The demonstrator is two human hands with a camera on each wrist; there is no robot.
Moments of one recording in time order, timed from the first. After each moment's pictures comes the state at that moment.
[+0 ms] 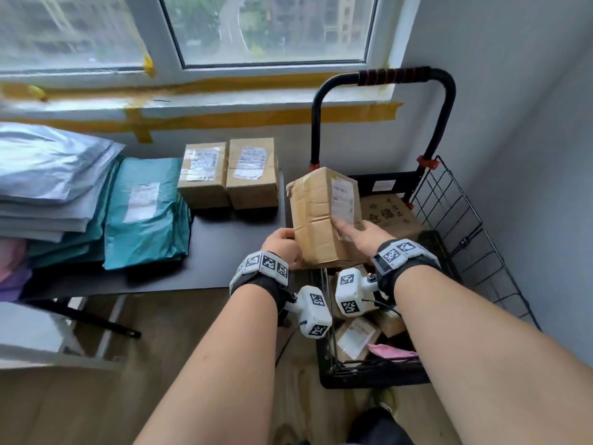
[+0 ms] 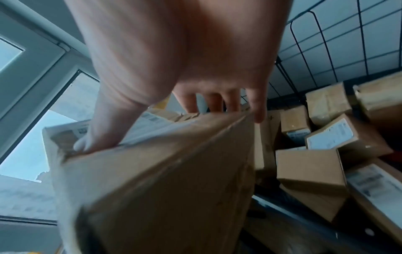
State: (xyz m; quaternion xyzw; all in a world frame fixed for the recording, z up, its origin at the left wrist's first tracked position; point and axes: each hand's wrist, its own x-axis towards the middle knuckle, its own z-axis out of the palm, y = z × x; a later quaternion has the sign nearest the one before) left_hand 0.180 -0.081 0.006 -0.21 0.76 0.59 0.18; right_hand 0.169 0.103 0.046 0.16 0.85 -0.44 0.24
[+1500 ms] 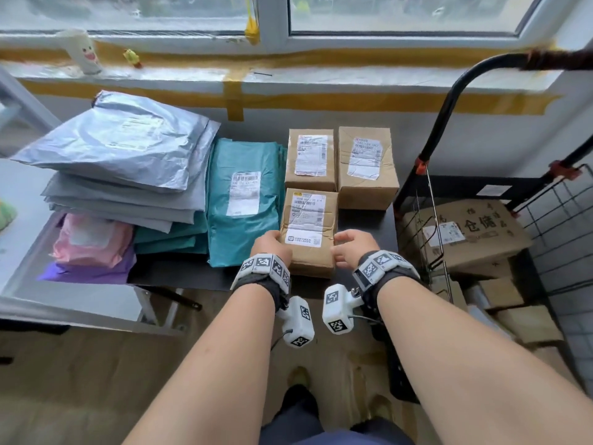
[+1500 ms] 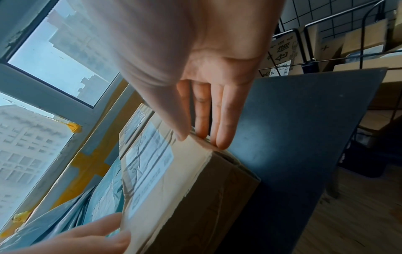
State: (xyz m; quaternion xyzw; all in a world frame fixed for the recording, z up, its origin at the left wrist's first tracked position) left_hand 0.162 -0.338 -0.010 -0.31 0.87 0.36 0.14; right_hand 0.119 -0.177 -0.030 0.16 0.79 -0.52 0.28
